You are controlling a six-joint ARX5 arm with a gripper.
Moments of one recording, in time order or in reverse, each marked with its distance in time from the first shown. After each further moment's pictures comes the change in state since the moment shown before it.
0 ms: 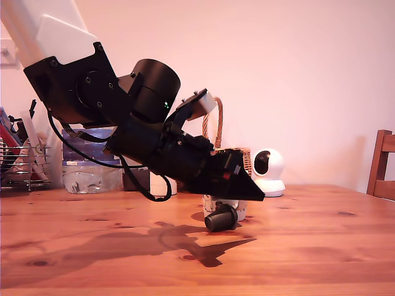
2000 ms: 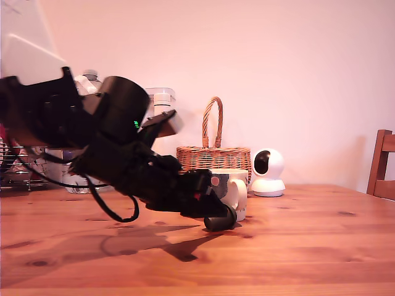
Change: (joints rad) arm 0.065 0.005 -0.117 0.105 -0.126 -0.079
